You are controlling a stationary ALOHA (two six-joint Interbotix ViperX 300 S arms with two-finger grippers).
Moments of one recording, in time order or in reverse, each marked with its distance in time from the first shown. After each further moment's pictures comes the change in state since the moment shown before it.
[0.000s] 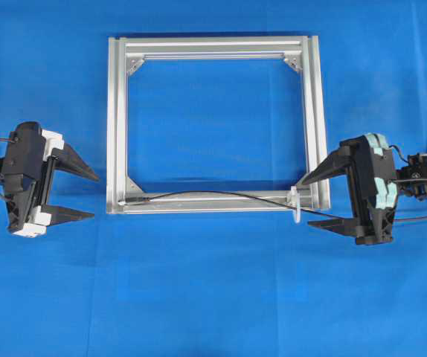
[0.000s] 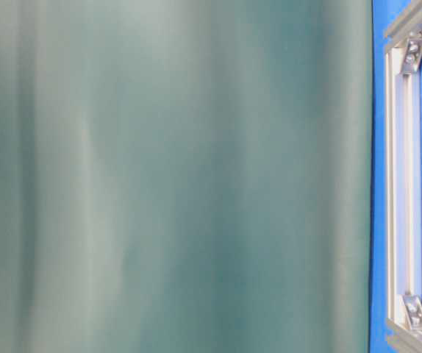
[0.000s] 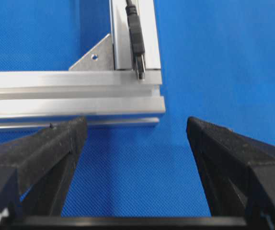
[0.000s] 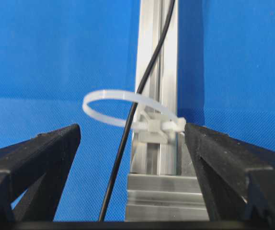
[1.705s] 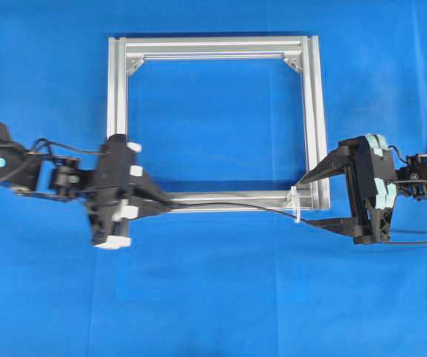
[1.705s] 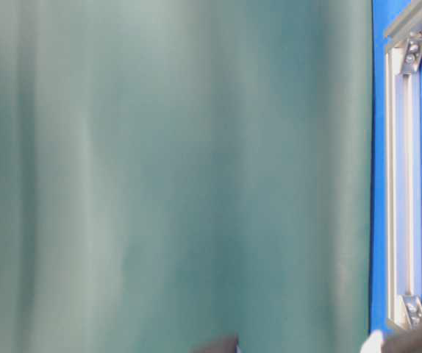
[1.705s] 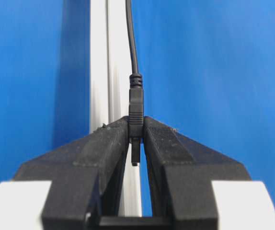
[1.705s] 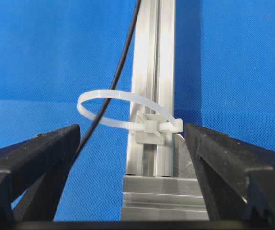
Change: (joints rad) left arm 0.026 0.325 -0.354 0.002 -0.005 0.009; right arm 0.000 0.043 0.012 -0.003 -0.063 -0.003
